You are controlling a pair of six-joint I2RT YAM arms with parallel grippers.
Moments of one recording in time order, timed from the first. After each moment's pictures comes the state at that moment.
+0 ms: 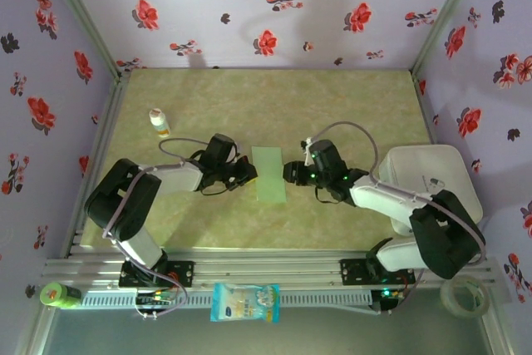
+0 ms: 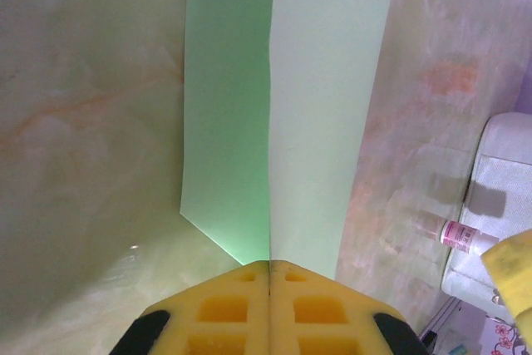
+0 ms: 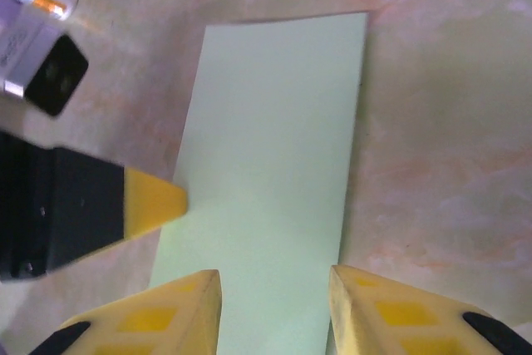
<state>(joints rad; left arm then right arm) -0.61 1.66 0.74 0.07 0.43 -1.00 0.67 1.34 0.61 0.01 -0.19 0.59</state>
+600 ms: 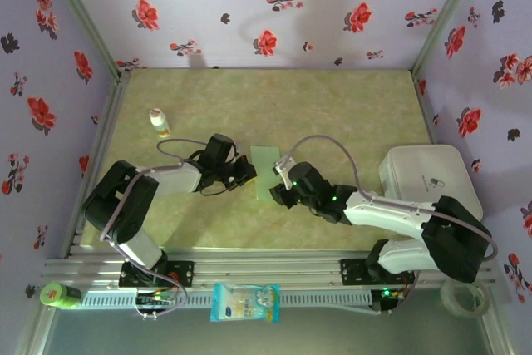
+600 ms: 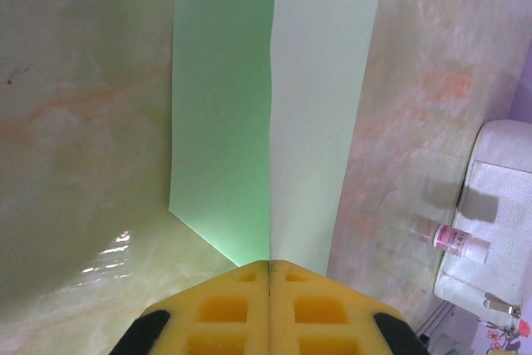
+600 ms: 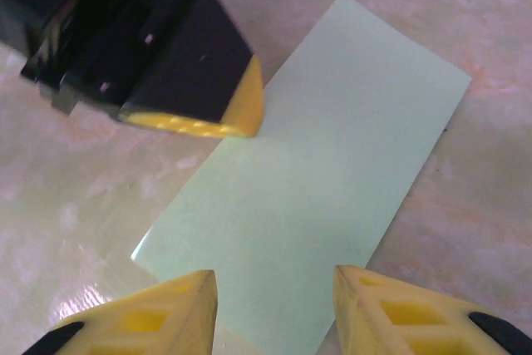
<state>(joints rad) -0.62 1.64 0.74 0.06 0.43 -1.02 0.96 1.28 0.58 0.00 0.10 0.16</state>
